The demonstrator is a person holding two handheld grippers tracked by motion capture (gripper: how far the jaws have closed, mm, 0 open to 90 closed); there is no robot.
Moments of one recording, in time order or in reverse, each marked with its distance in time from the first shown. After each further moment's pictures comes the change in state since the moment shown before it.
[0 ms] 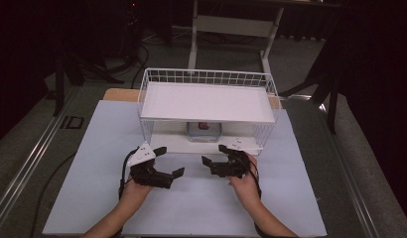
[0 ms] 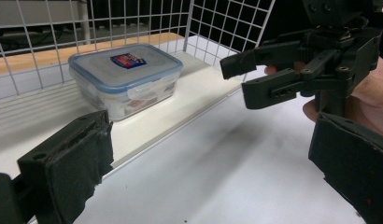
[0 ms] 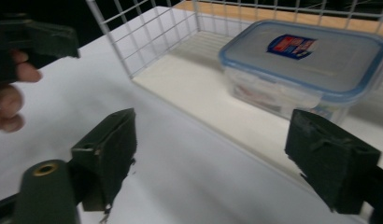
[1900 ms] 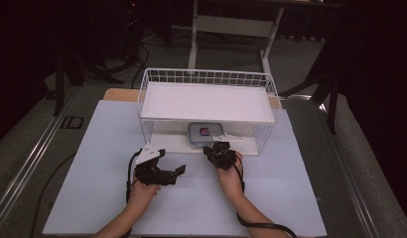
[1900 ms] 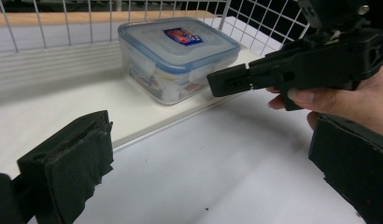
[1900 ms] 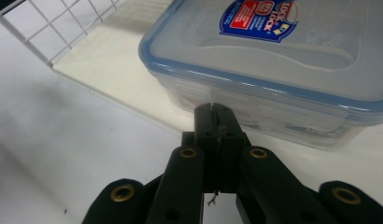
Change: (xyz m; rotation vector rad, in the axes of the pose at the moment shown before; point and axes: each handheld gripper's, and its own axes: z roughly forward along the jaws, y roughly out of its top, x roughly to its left) left arm 0.005 -0.016 0.020 0.048 0.125 -0.109; right arm -0.008 -0.002 0.060 0.139 -0.188 0.101
